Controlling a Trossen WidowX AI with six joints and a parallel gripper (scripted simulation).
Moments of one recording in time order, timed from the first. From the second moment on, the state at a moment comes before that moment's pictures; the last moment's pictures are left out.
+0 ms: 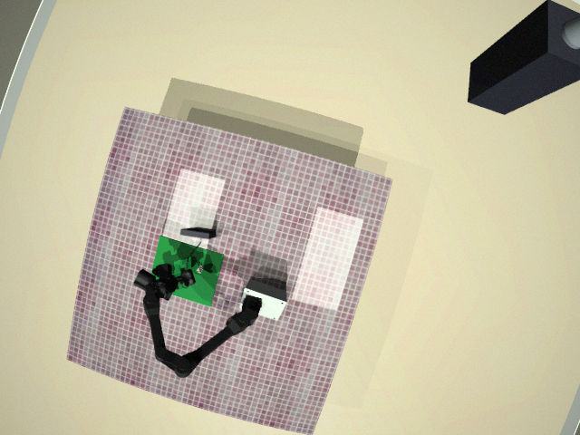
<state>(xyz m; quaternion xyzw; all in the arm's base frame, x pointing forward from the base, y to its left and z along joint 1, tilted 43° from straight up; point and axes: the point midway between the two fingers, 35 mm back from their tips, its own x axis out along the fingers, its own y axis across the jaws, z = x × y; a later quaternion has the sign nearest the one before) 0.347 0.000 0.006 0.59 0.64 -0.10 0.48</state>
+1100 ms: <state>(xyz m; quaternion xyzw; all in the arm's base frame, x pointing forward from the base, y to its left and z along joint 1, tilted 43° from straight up) 0.349 0.017 -0.013 0.59 0.65 -0.10 0.48</state>
